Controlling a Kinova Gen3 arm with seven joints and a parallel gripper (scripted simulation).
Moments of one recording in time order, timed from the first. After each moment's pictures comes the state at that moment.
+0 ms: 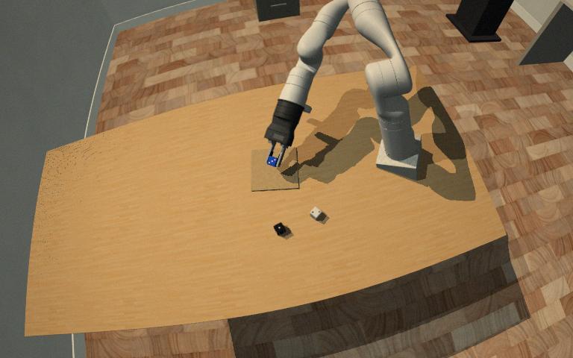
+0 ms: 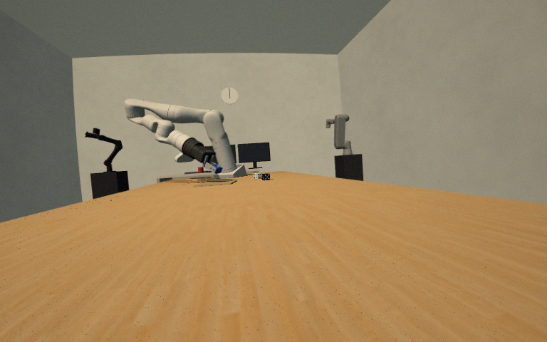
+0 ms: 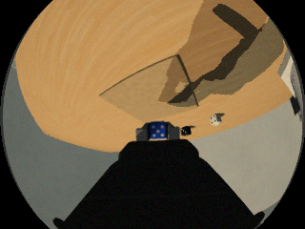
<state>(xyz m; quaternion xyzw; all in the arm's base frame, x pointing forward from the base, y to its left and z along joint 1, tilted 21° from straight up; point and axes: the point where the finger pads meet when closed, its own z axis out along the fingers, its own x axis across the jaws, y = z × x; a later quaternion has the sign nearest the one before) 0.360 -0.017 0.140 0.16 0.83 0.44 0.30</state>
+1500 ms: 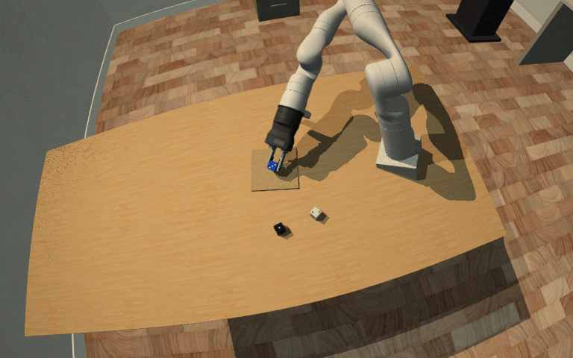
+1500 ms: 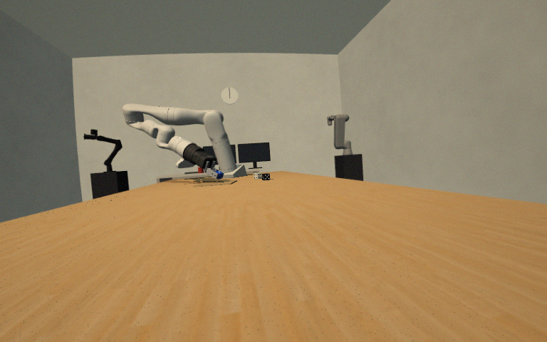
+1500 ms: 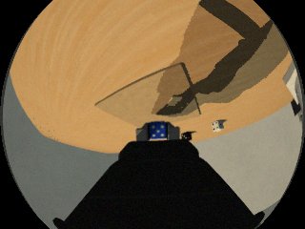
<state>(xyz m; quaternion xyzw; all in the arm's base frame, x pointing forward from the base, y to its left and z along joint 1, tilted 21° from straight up) 0.368 -0.018 0.120 0.16 0.83 0.45 0.30</state>
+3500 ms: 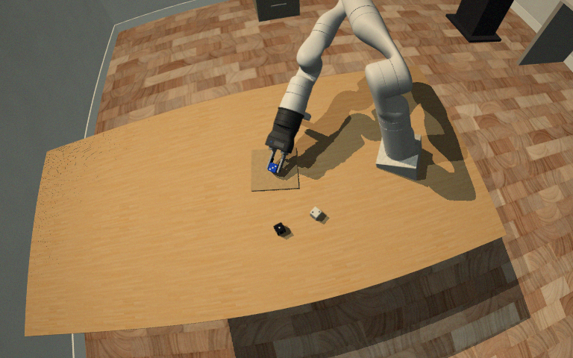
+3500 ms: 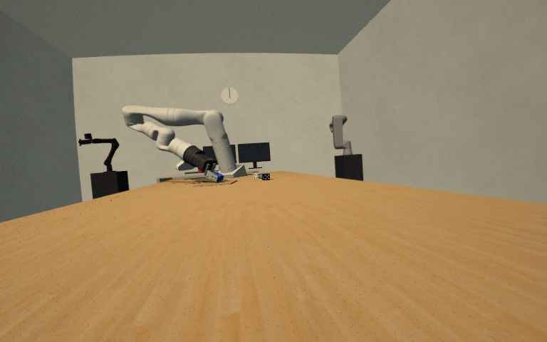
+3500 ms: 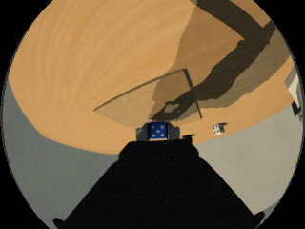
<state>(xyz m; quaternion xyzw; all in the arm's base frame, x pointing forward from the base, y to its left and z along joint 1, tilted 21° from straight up) 0.372 -0.020 0.111 0.16 0.83 0.45 0.30</state>
